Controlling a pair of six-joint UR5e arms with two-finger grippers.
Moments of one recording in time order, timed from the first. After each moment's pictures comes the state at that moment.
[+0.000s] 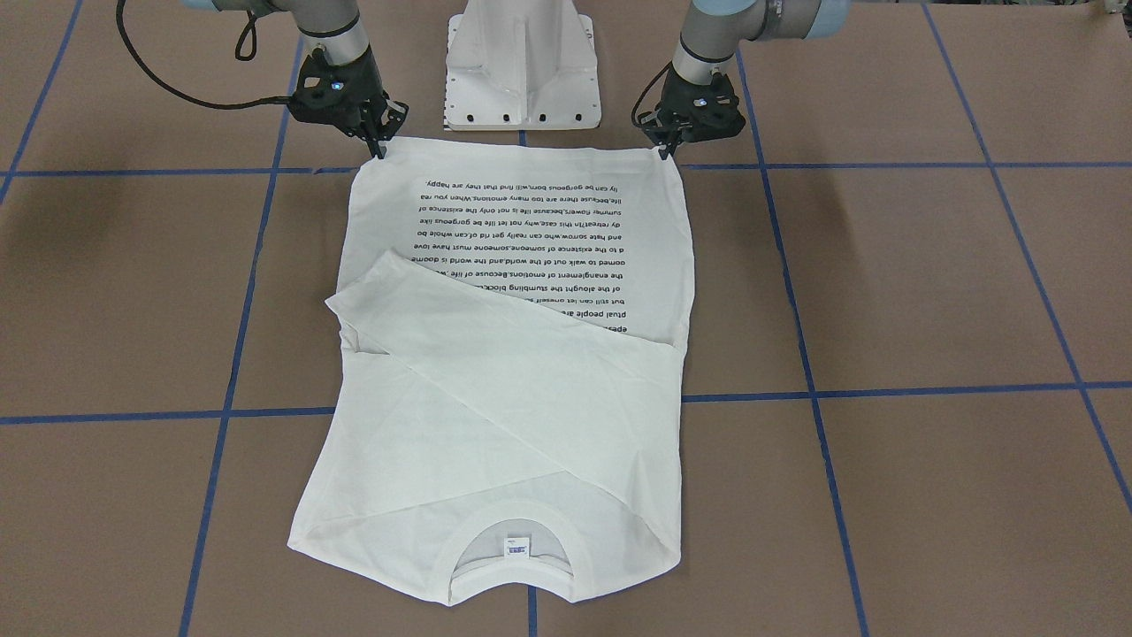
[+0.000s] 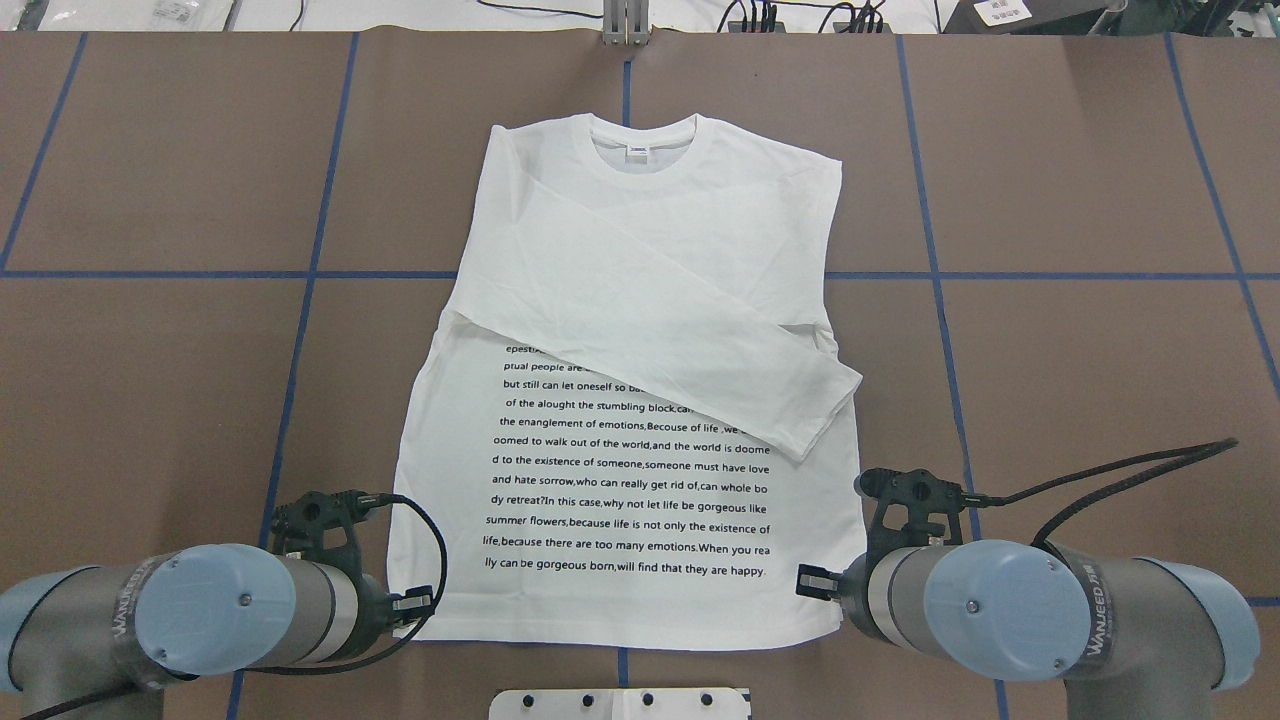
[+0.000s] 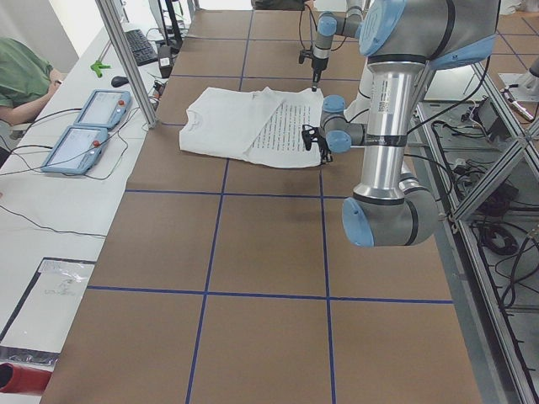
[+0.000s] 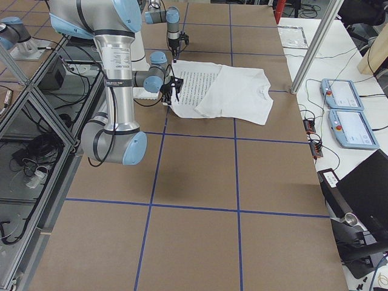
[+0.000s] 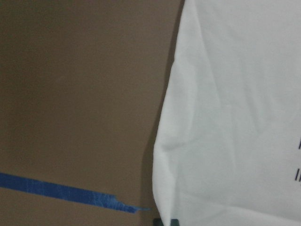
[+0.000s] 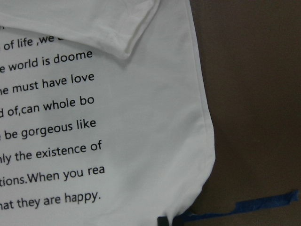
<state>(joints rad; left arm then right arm) -0.18 -1.70 -2.08 -1.82 -1.70 -1.67 0.17 -1.46 2.17 -1.45 1.61 1.66</state>
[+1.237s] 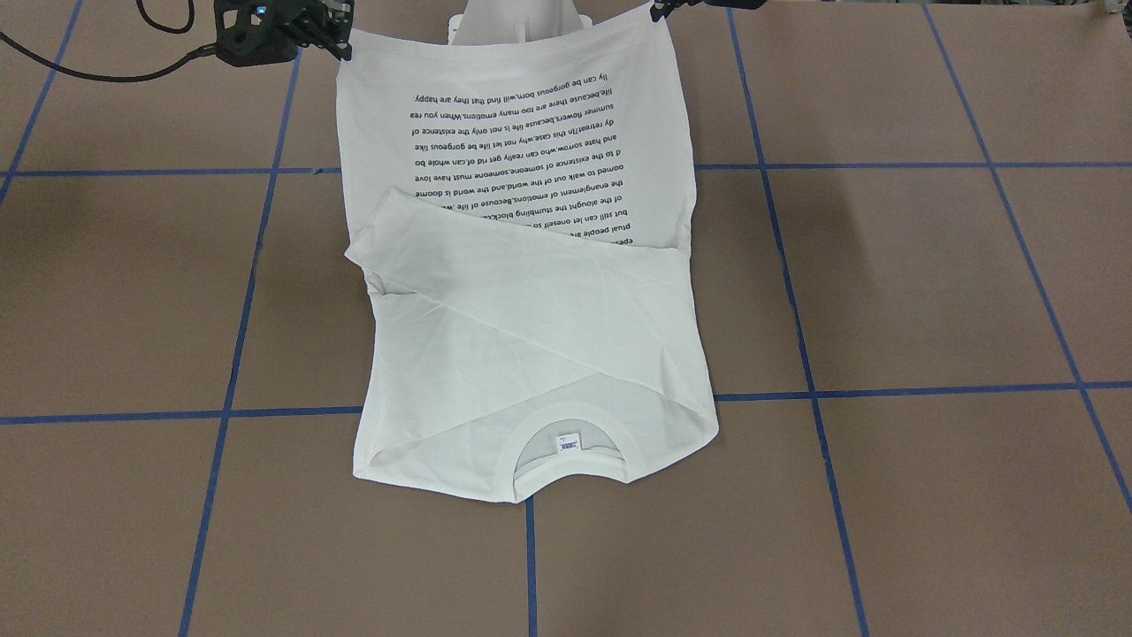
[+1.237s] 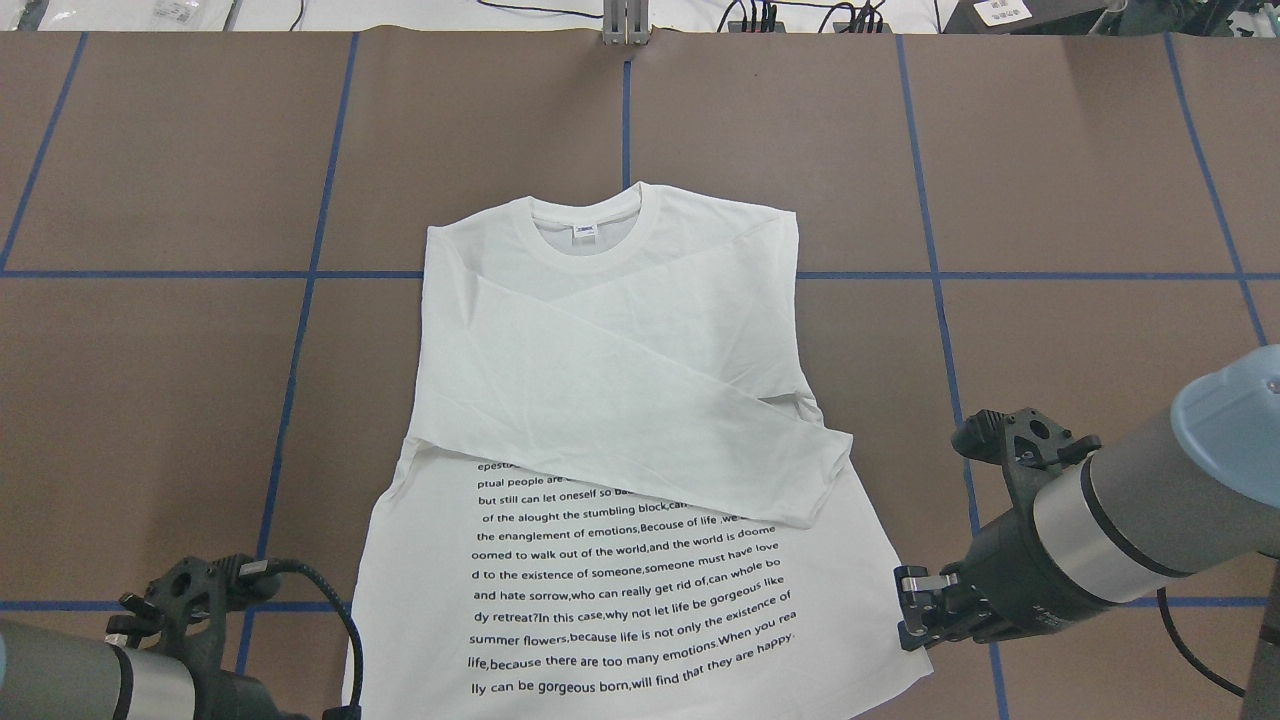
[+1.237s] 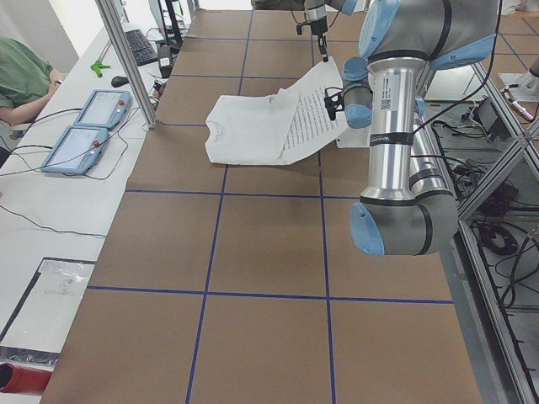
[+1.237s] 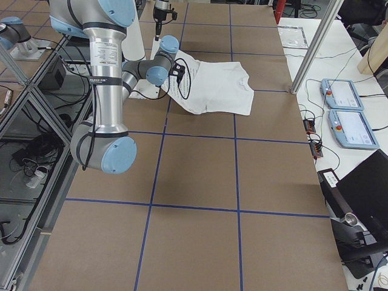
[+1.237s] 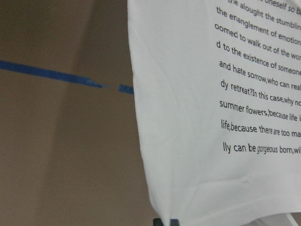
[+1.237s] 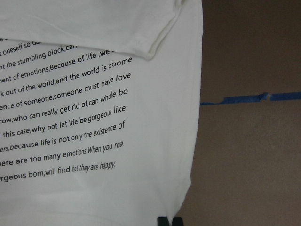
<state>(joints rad) -0.09 -1.55 -2.49 -1.81 -1.87 -1.78 0.44 -1.56 2.39 -1.44 2.26 1.47</state>
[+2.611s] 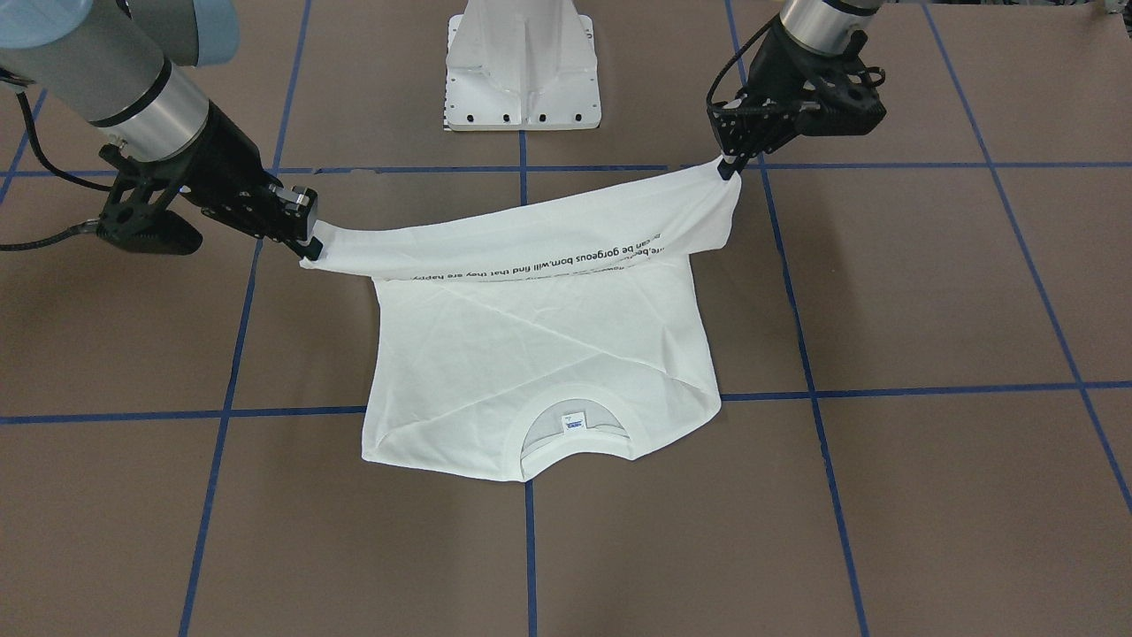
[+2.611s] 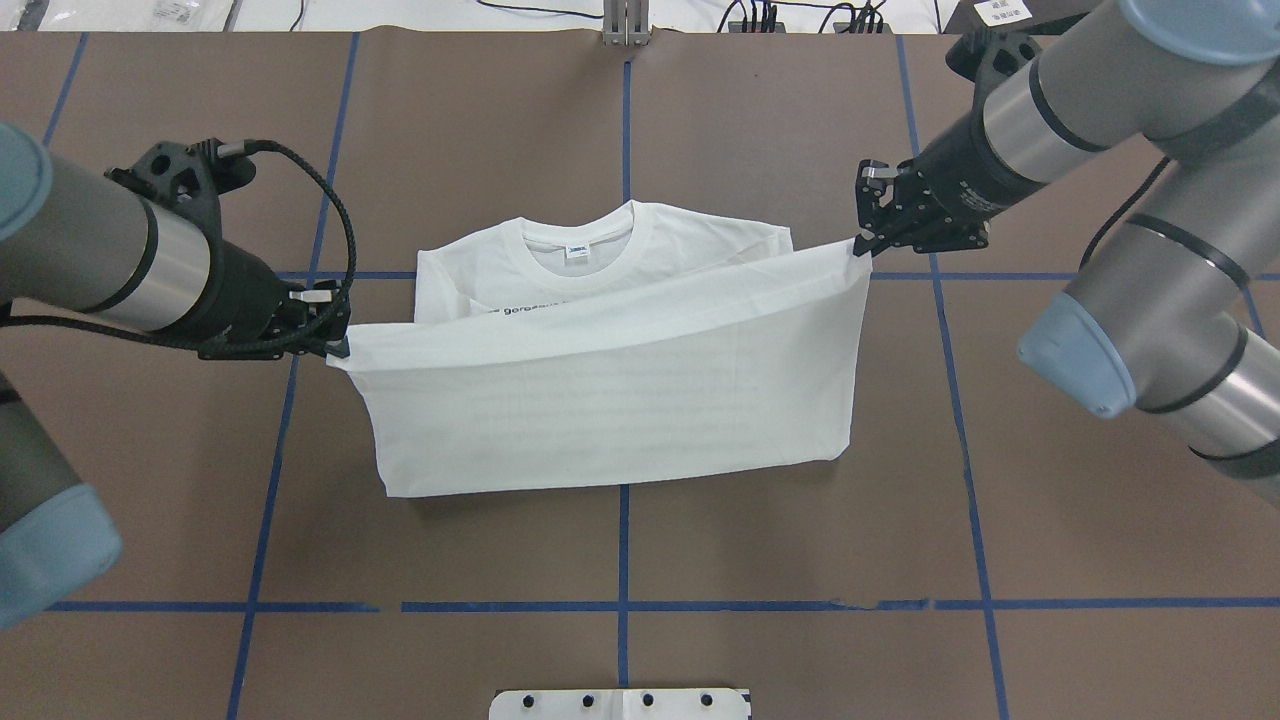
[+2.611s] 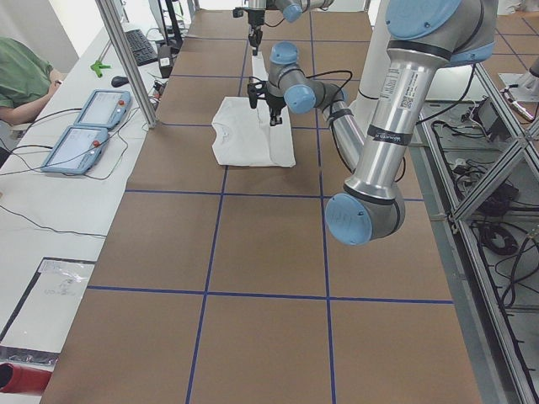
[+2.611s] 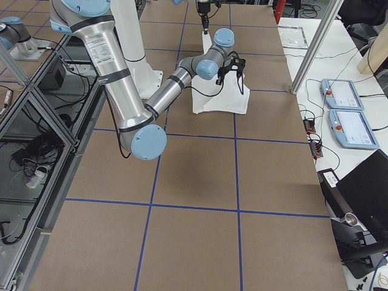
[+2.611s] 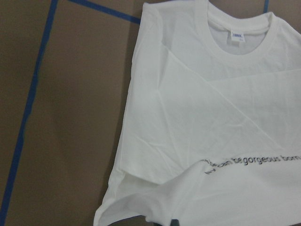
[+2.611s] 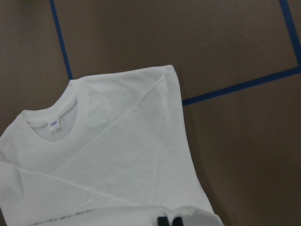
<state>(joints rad) -0.76 -1.91 -2.15 -1.56 -2.05 -1.35 0.92 -1.10 1.87 -1.45 2.28 1.32</state>
